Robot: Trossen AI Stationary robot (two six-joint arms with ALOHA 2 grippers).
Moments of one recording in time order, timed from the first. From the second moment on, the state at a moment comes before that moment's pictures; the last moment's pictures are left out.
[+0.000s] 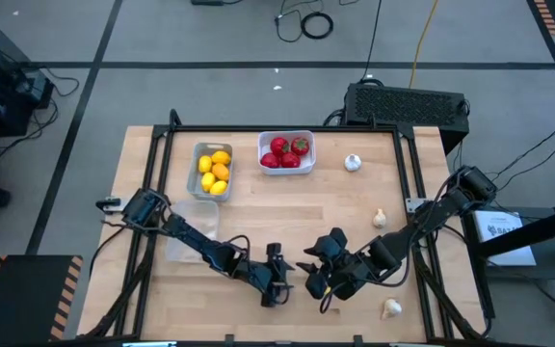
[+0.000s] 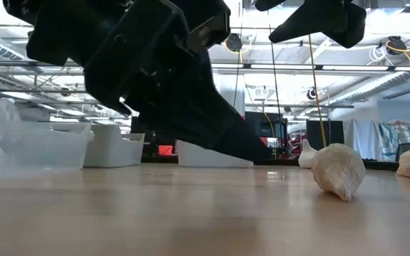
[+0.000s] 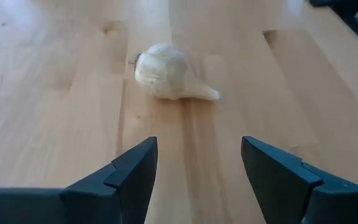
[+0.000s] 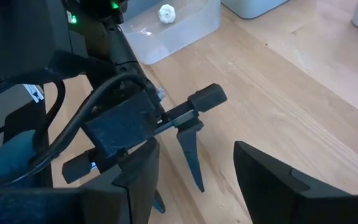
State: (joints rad) left arm -0.46 2.06 1.07 0.40 -0.28 -0.17; right arm 0.60 1.62 1.15 -0.35 0.66 1.01
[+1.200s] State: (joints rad) left arm -0.42 2.07 1.12 0.46 -0.24 -0.12; right arm 0.62 1.69 1.15 -0.70 0.21 1.39
